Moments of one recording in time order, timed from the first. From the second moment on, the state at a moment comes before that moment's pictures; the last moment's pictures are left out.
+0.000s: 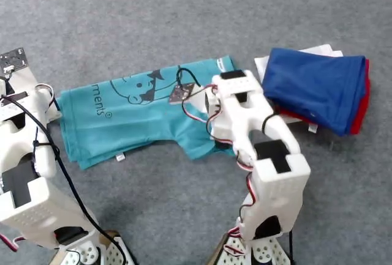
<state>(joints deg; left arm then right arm) -32.0 6.6 26.3 38.6 -1.5 -11.3 21.9 12.4 74.9 61.8</state>
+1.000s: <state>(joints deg) -32.0 6.6 26.3 38.6 -1.5 -13.5 58.3 -60.5 96.9 65.5</state>
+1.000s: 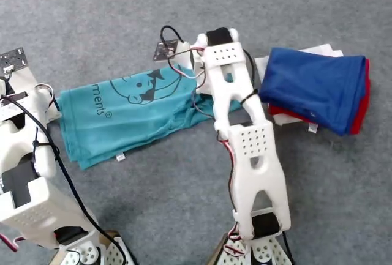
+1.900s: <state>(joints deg) -32.0 6.6 26.3 38.6 -1.5 -12.0 24.3 -32.8 100.6 50.2</state>
